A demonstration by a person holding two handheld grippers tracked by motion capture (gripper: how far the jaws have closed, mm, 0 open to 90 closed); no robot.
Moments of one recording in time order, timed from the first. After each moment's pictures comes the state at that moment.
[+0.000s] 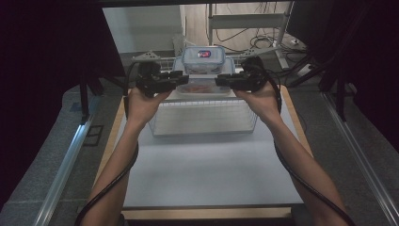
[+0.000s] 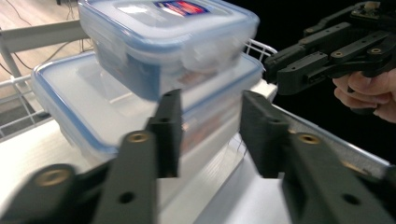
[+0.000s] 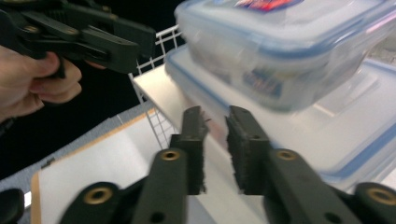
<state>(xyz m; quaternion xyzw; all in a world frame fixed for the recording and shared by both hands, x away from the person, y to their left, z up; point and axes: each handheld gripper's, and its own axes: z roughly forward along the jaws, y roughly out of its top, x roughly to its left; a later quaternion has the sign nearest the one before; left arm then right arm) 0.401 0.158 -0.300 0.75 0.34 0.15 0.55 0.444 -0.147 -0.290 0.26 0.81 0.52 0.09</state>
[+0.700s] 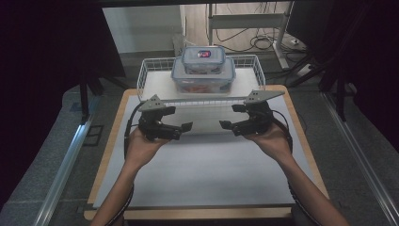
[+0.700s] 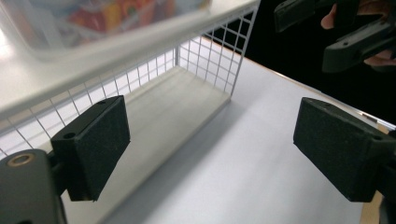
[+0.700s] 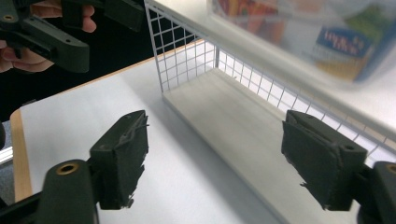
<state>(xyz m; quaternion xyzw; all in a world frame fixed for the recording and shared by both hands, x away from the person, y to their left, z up) 0.333 0.146 -0.378 0.78 0.33 0.15 0.51 0.369 -0.171 -0.353 0.24 0.83 0.48 0.13</state>
